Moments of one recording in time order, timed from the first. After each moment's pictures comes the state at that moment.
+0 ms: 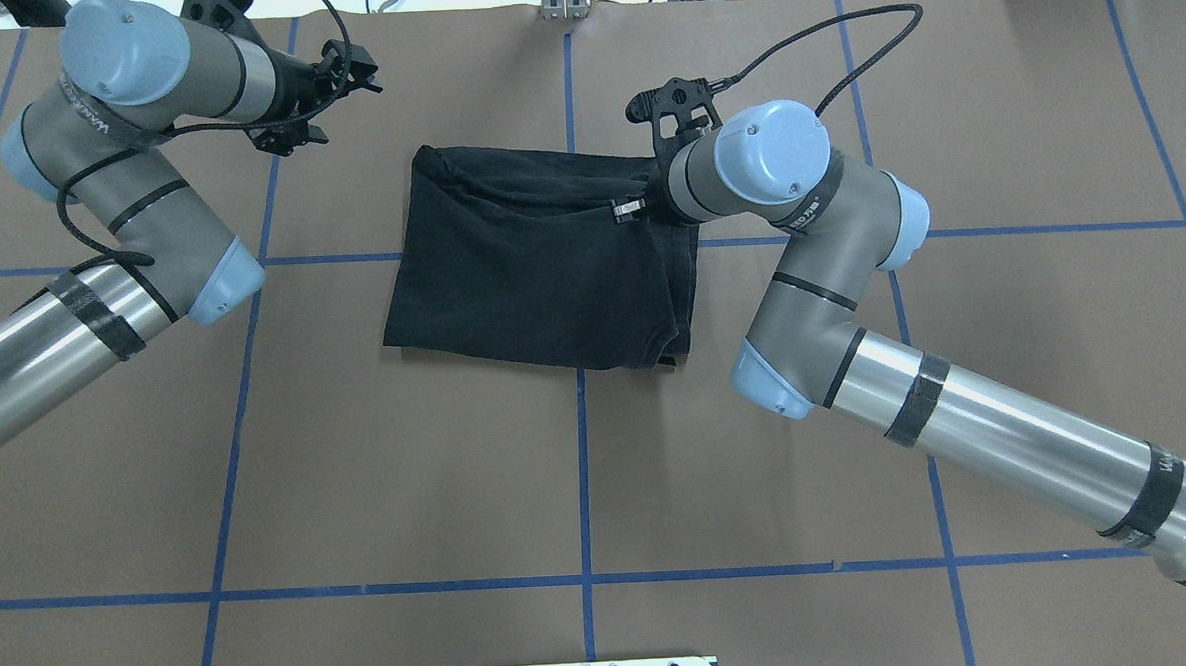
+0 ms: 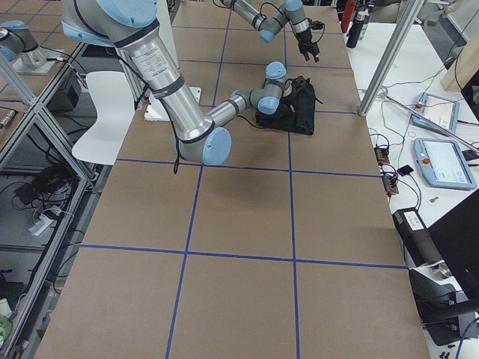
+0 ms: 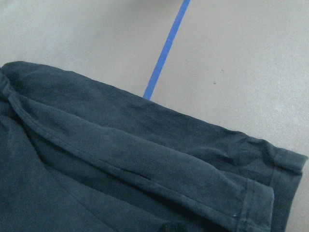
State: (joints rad) left arm -0.90 -2.22 -1.25 -2.38 -1.88 -1.63; right arm 0.66 -0.87 1.32 -0.94 1.75 0.90
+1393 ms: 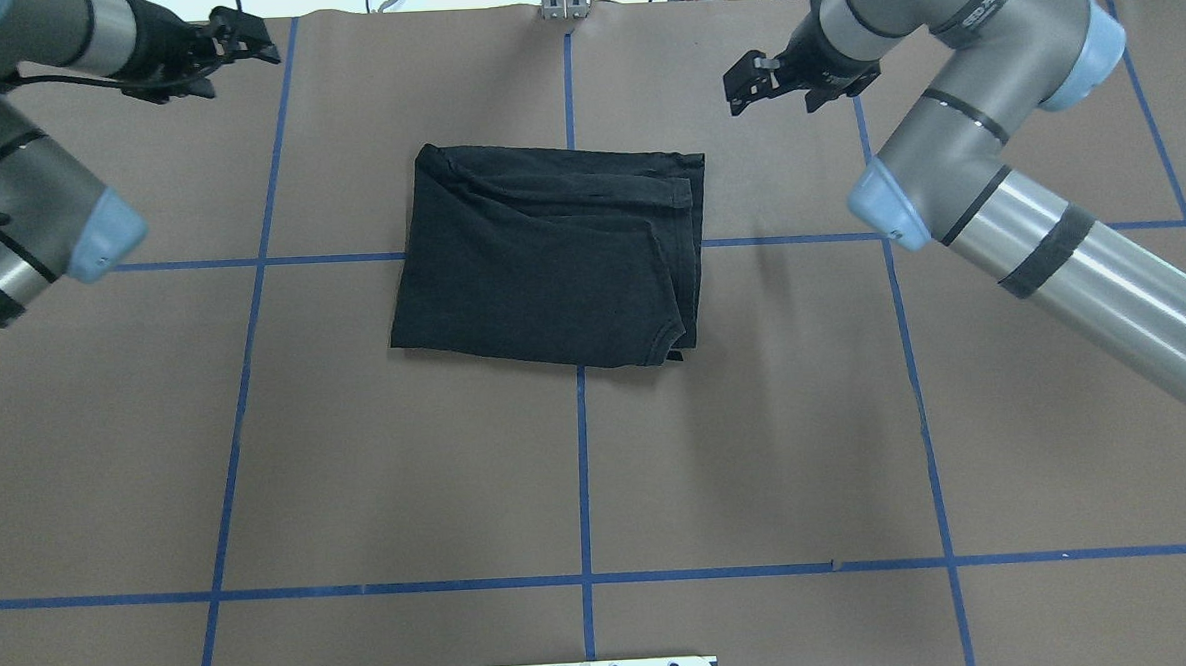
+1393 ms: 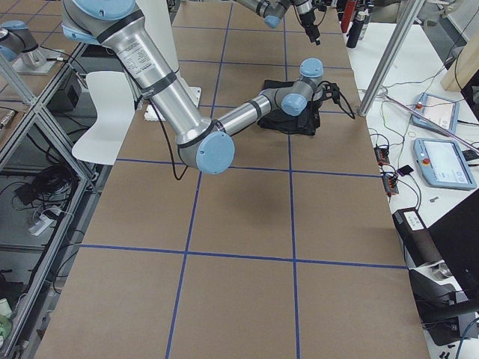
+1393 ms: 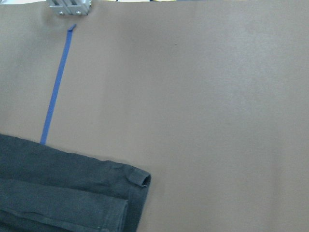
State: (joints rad) left arm -1.08 -2.08 -1.35 -2.37 -2.02 -1.20; right arm 0.97 -0.92 1.40 -1.19 2.10 0.88
